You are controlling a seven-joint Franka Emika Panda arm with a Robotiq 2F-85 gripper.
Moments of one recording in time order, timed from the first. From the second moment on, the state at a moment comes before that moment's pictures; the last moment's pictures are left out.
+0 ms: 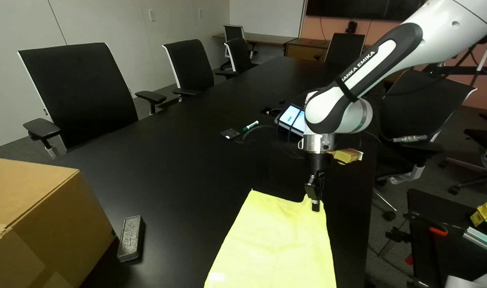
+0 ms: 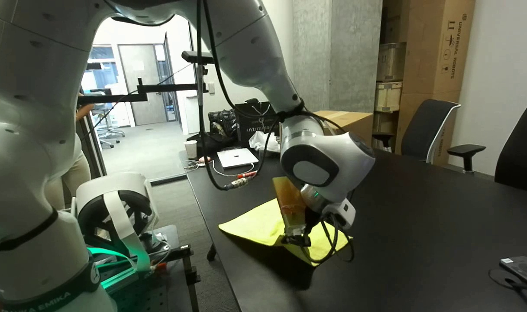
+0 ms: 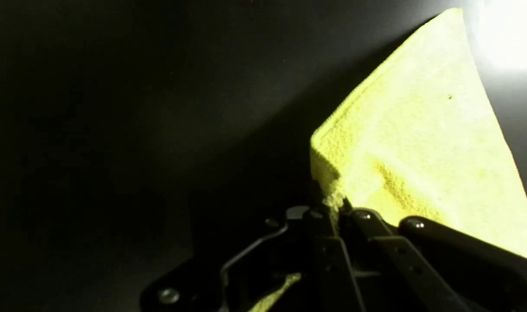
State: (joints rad) arm -0.18 0.49 0.09 -2.15 0.46 2.23 -0.34
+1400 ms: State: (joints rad) arm -0.01 0.87 0.07 -1.41 0.22 1.87 0.01
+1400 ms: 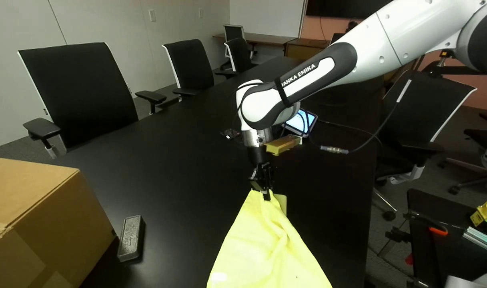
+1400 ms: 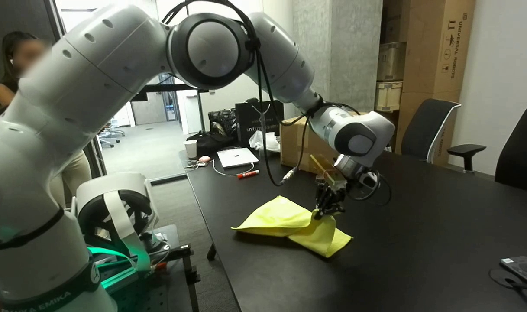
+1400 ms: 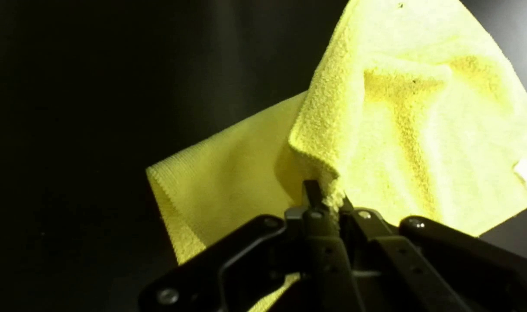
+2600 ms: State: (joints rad) arm -0.01 1.01 0.05 -1.20 0.23 1.89 0.17
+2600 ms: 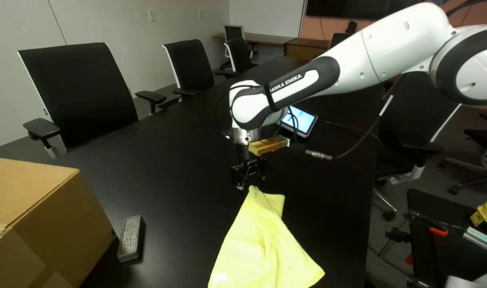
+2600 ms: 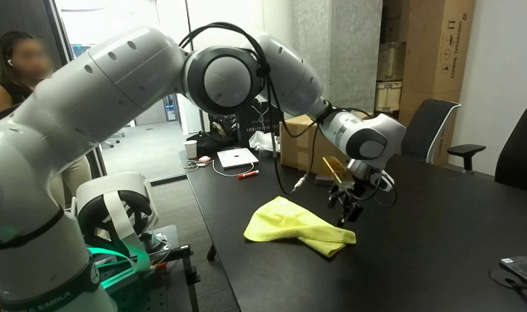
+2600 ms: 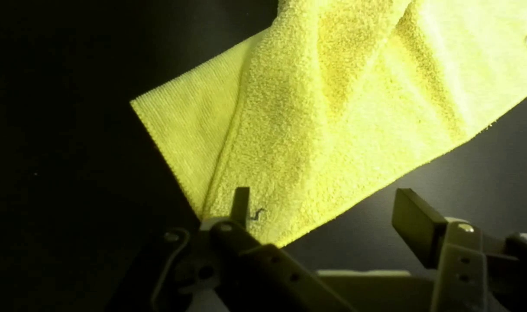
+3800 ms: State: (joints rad) arm 0.01 0.70 0.20 -1.78 0.22 2.08 -0.29
